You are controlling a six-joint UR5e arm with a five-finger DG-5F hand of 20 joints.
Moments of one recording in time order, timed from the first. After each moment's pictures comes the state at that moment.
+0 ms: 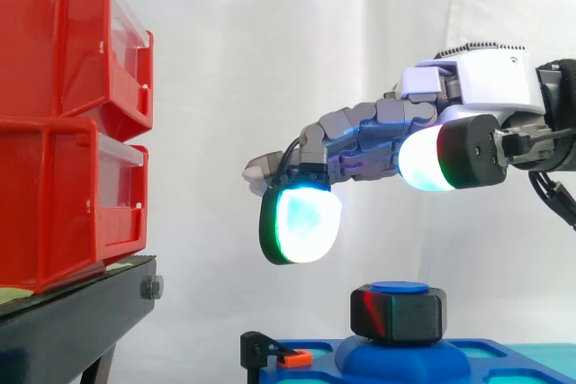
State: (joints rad) arm -0.03 -2.24 -1.15 -2.88 -1.84 -1.29
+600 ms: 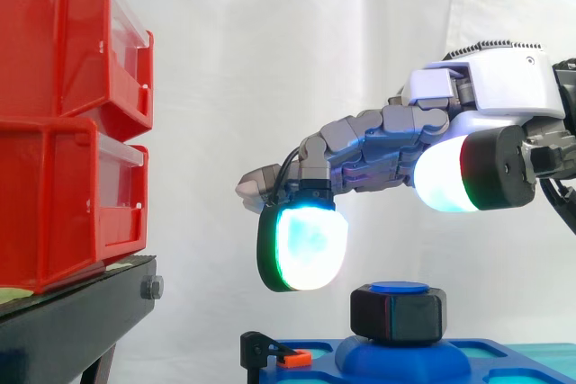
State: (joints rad) arm 0.01 -2.24 -1.16 -2.89 -1.83 -1.30
